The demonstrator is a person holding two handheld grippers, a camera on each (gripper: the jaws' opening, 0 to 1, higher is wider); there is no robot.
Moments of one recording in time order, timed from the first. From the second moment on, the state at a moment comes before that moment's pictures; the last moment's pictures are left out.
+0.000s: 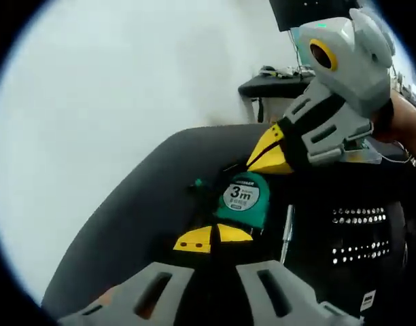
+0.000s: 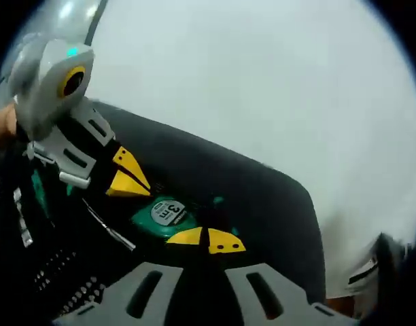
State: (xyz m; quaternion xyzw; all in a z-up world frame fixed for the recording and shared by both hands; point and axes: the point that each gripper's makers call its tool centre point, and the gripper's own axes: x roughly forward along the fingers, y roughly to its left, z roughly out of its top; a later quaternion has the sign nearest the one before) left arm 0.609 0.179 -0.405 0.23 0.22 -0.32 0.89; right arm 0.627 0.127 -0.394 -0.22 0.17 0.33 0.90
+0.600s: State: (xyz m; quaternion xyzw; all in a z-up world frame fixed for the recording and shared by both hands) left arm 0.613 0.129 -0.386 0.20 0.17 -0.36 0.90; right arm 0.643 0.123 -0.371 0.04 0.21 0.32 0.92
